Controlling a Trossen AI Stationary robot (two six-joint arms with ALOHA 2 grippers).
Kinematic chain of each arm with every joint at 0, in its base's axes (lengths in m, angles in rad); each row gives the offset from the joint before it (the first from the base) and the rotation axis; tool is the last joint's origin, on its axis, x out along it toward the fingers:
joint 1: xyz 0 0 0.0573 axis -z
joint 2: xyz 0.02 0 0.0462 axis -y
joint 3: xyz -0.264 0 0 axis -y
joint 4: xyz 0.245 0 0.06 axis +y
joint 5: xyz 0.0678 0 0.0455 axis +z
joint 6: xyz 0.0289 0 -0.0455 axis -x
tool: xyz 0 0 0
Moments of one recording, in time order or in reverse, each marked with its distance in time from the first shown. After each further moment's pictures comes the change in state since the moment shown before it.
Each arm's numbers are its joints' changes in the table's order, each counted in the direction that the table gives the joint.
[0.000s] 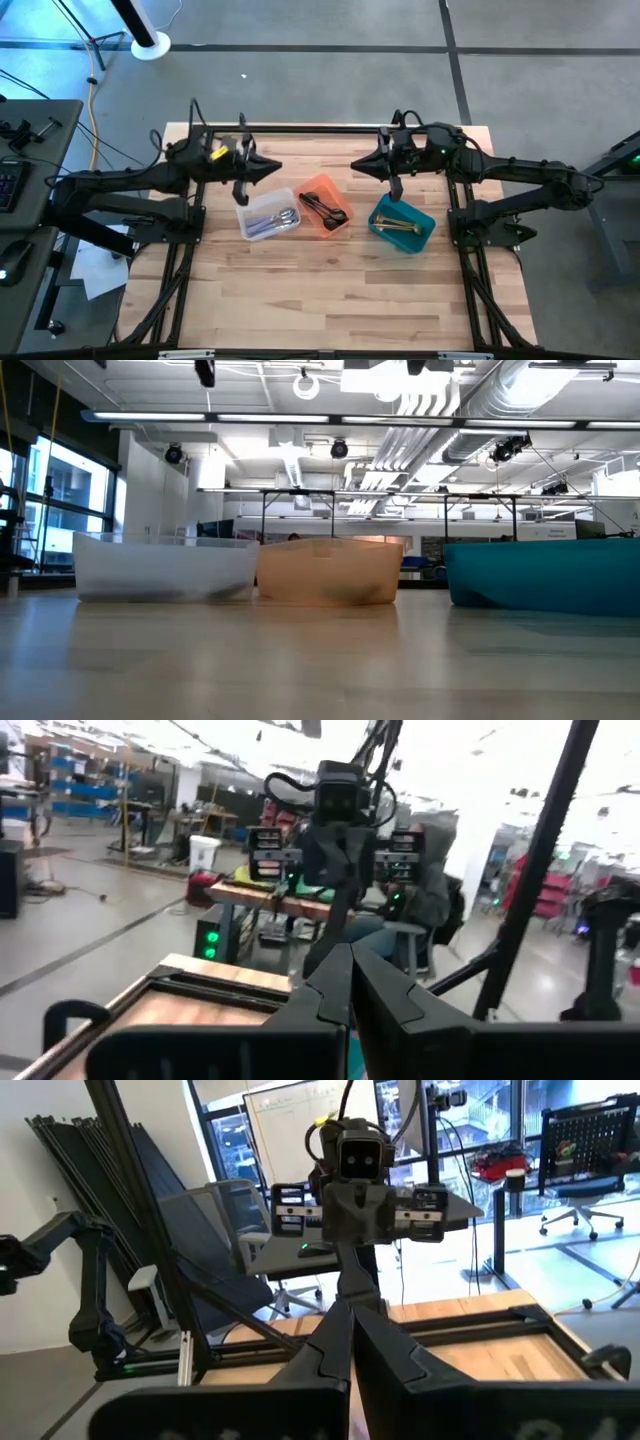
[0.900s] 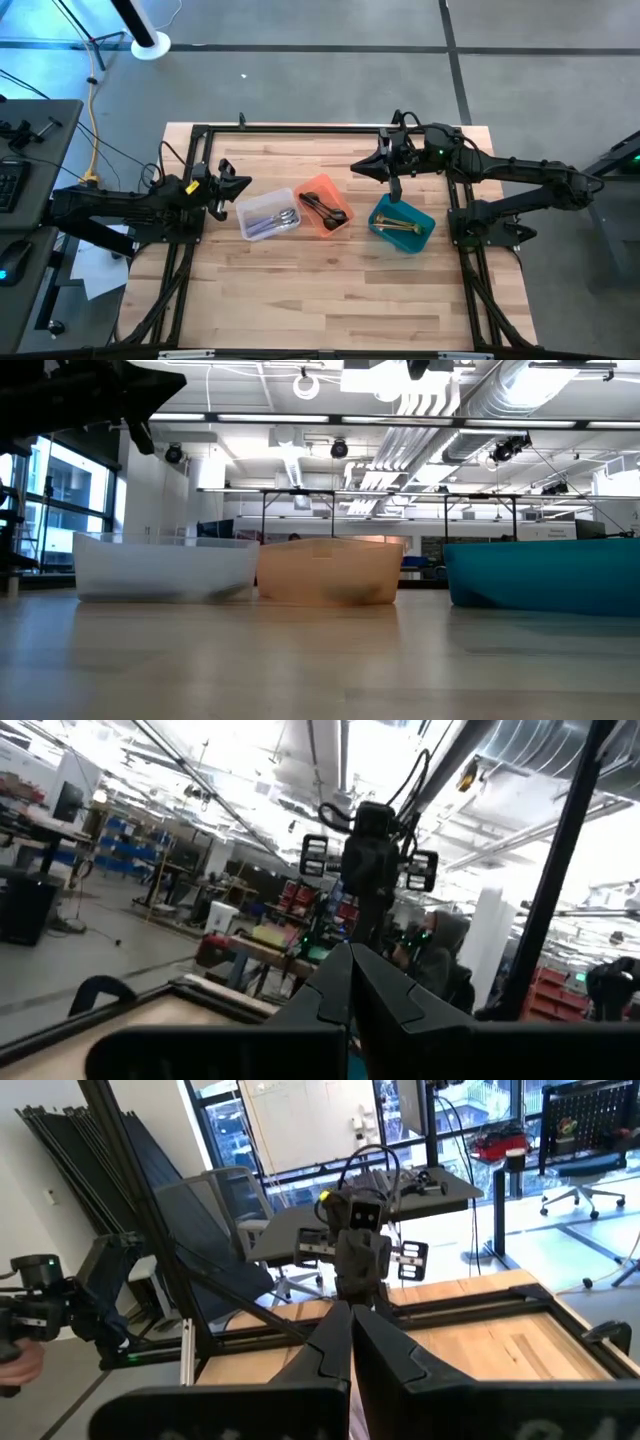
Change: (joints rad) left arm 0.105 0.416 -0.657 -0.485 0.239 0.116; right arm 0.000 0.000 0.000 0.046 0.000 -0.013
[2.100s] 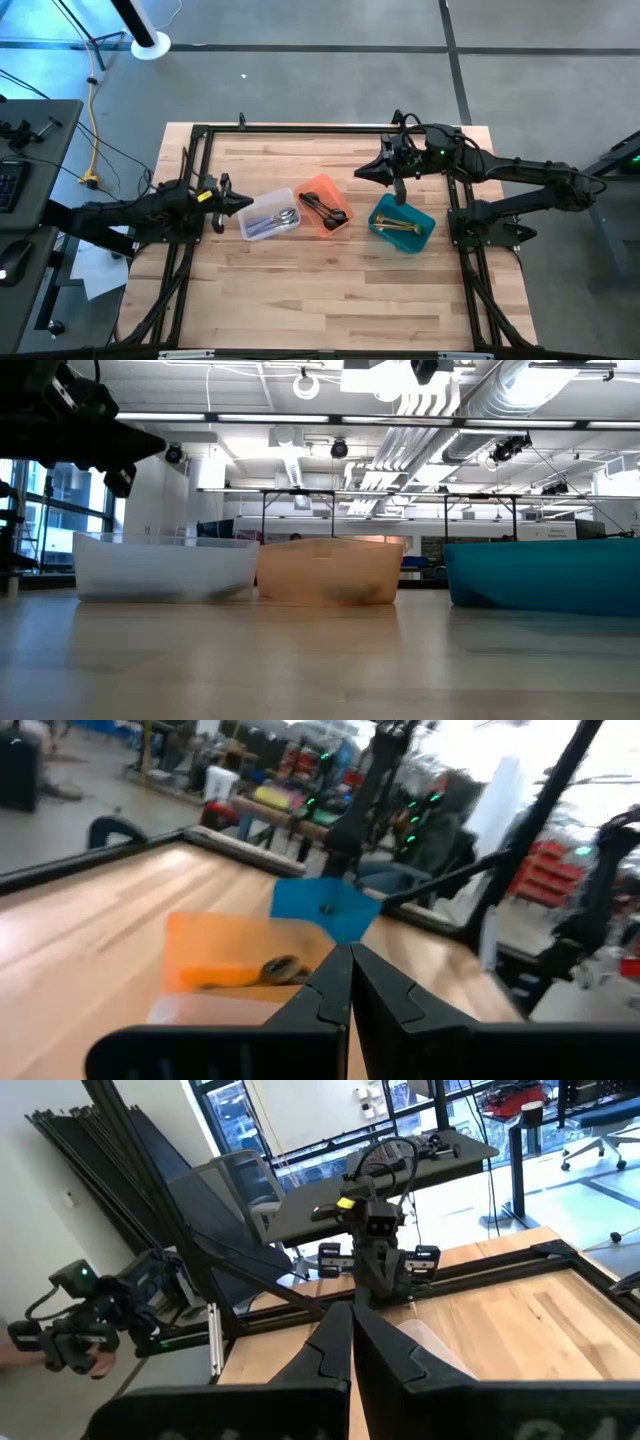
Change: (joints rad) left arm -0.015 0.454 -0.029 0.800 -0.135 0.011; right arm 0.000 0.031 0.000 0.098 0.034 -0.077
